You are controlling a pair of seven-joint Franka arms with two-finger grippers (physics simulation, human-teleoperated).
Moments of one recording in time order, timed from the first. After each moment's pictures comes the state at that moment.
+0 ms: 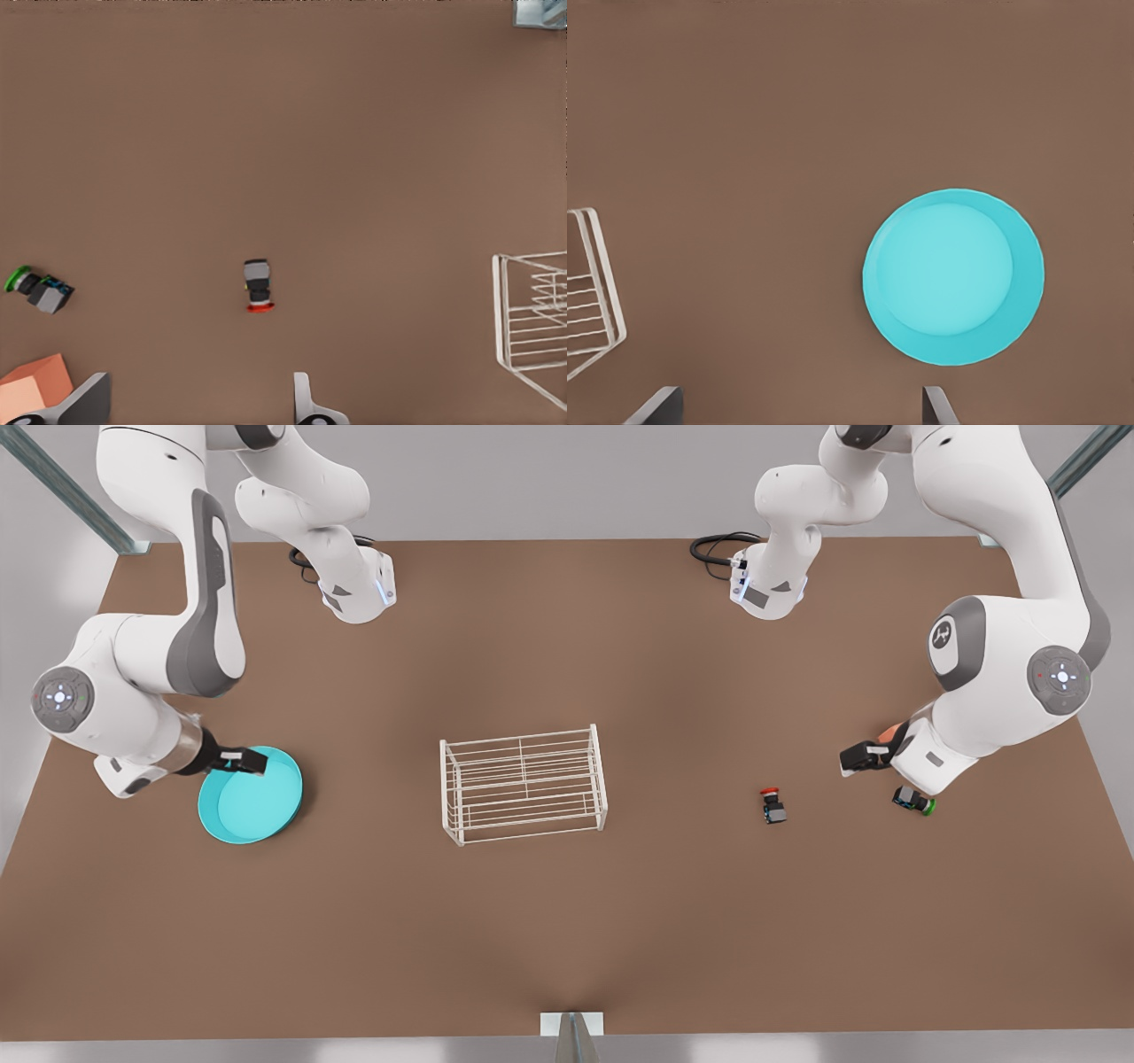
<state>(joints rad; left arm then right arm) -0.06 0.20 0.01 -1.57 -0.08 1.72 -0.06 0.15 0.16 -0.19 -1.71 0.03 1.77 0.02</state>
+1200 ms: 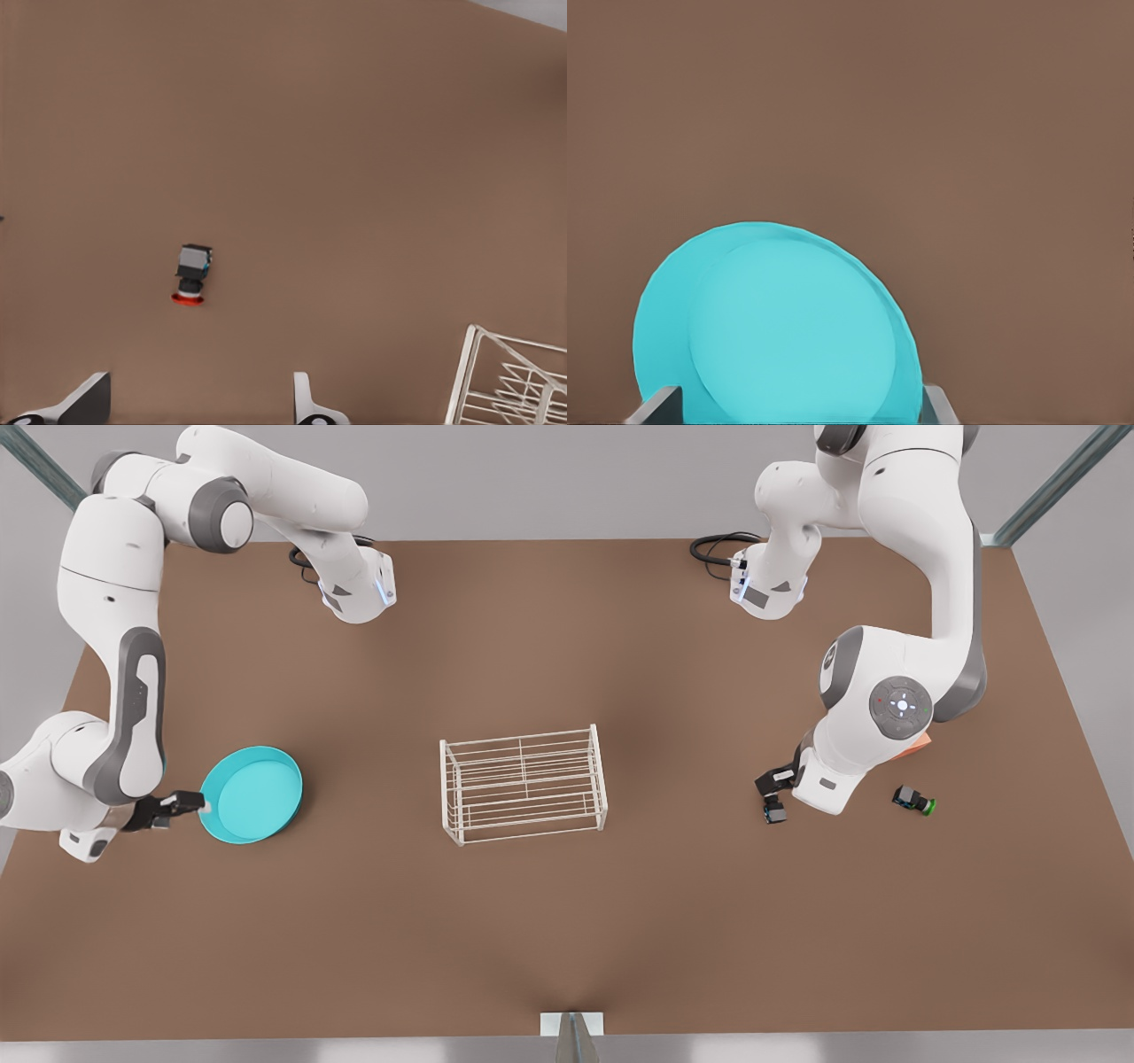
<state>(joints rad) -0.23 0.27 -0.02 -1.62 -0.01 1.82 -0.56 -0.19 0.58 -0.20 -1.57 0.18 1.90 -0.77</state>
